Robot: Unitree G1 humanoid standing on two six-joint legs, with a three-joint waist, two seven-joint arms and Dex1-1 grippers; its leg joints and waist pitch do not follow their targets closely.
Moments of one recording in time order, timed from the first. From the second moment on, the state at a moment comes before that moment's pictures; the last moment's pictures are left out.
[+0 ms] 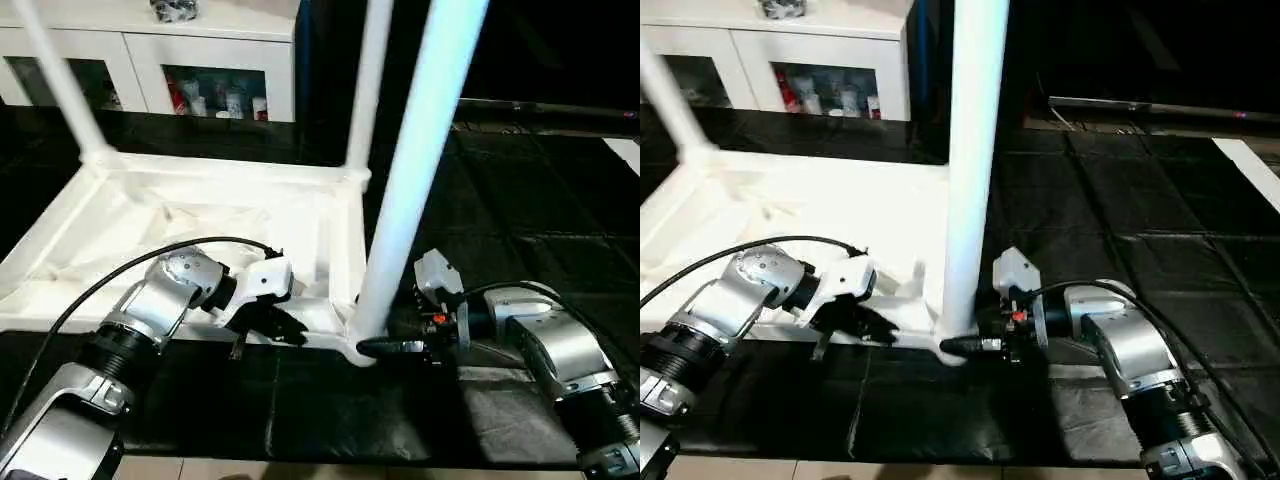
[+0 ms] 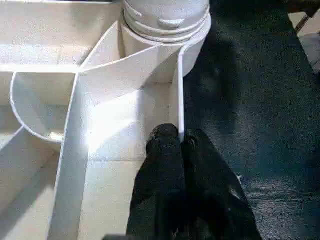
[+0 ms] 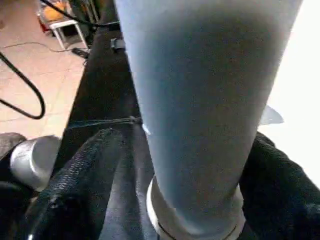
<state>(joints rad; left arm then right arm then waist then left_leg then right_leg) -0.62 0.49 -0.41 0.50 0.01 0.10 -1.46 -0.38 -0.46 0.22 0.22 0.27 0.29 1.32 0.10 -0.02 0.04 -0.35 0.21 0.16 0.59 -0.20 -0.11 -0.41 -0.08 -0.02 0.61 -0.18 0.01</state>
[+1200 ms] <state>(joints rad) -0.69 0.22 -0.23 0.64 0.04 0.40 -0.94 -0.47 -0.14 0.02 0.41 0.14 0.34 0.57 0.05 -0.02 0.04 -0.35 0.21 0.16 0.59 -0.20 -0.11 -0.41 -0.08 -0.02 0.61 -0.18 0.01</state>
